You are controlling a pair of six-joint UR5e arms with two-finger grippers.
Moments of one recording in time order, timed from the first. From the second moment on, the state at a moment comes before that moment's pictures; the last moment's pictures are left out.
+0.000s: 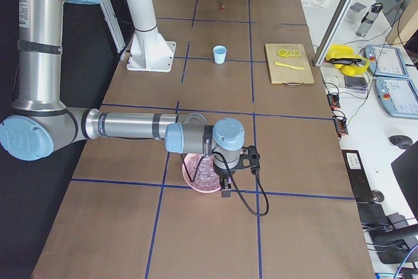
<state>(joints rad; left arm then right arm) -1.64 -1.63 -1.56 -1.47 -2.41 0.19 1.59 -1.68 1.70 -1.59 2.33 -0.13</state>
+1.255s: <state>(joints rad) -1.63 -1.64 -1.61 -1.47 -2.40 0.18 1.59 -1.68 1.71 -1.49 2.33 -0.12</state>
